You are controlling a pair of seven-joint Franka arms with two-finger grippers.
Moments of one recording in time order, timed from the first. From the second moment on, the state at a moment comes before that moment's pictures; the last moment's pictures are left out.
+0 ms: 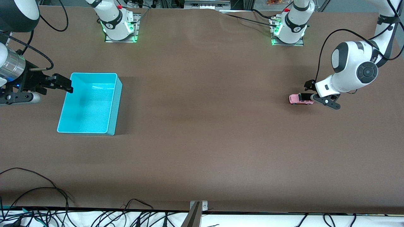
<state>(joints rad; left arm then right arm) 0.08 0.11 0.00 -2.35 0.05 2.23 0.57 -0.13 0.15 0.21 -1.51 -0.01 1.61 0.01</state>
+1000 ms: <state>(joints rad) 0.08 0.14 -0.03 -2.54 0.14 2.59 1.18 -0.13 0.15 0.21 -1.51 -0.01 1.61 0.01</state>
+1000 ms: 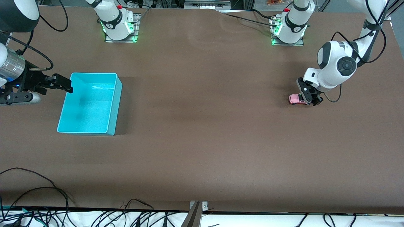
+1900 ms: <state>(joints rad) 0.08 0.18 -0.03 -2.55 0.20 2.67 1.21 -0.13 0.15 0.21 -1.51 -0.01 1.61 0.01</state>
